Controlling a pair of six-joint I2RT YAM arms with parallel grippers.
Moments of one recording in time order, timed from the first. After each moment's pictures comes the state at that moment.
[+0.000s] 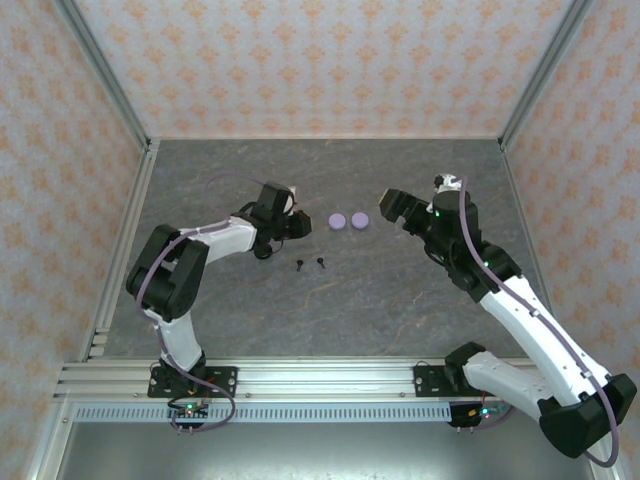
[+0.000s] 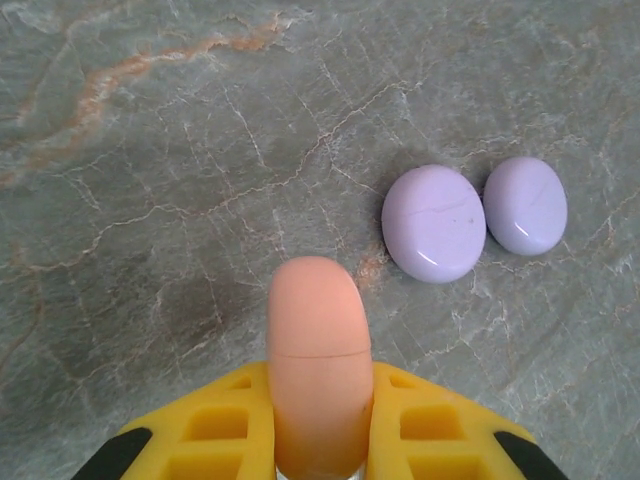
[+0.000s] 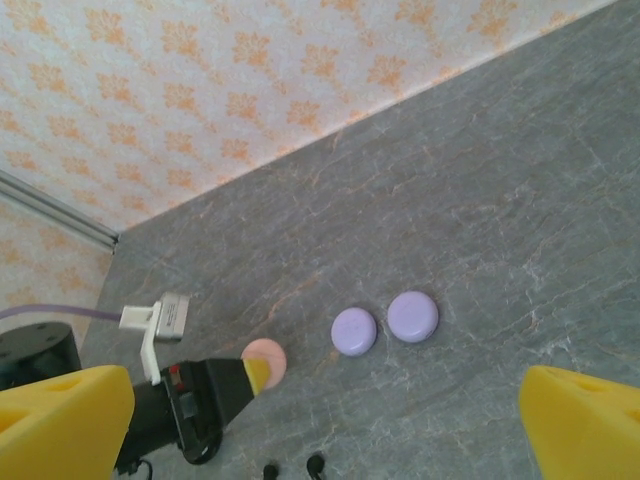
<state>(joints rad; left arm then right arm) -0.41 1.83 1.07 -0.07 0.23 -0.56 0.49 0.95 0.97 -0.46 0.15 0.69</state>
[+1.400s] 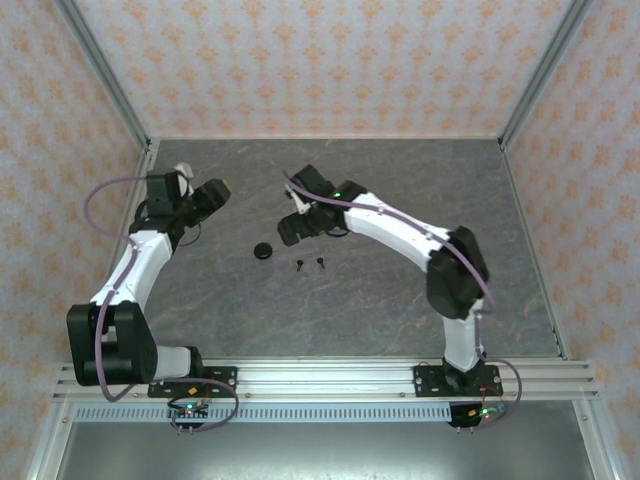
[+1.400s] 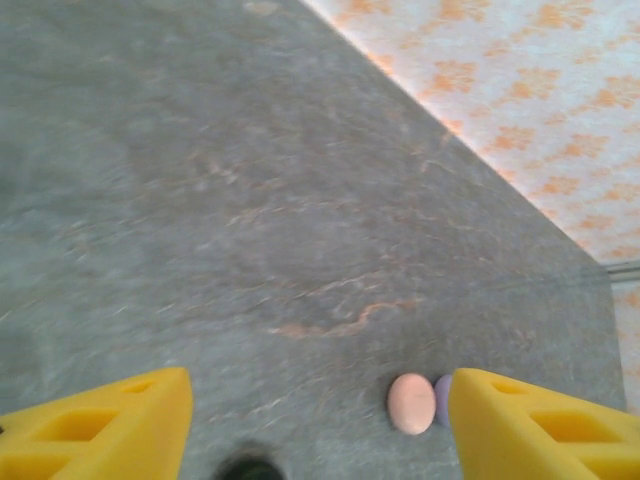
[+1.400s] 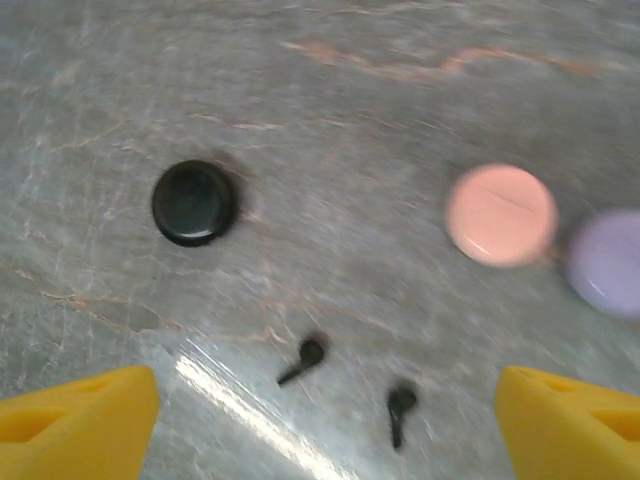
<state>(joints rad) 0.14 1.32 0.92 -0.27 0.35 -0.62 0.81 1.99 1.75 -0.81 -0.04 0.24</state>
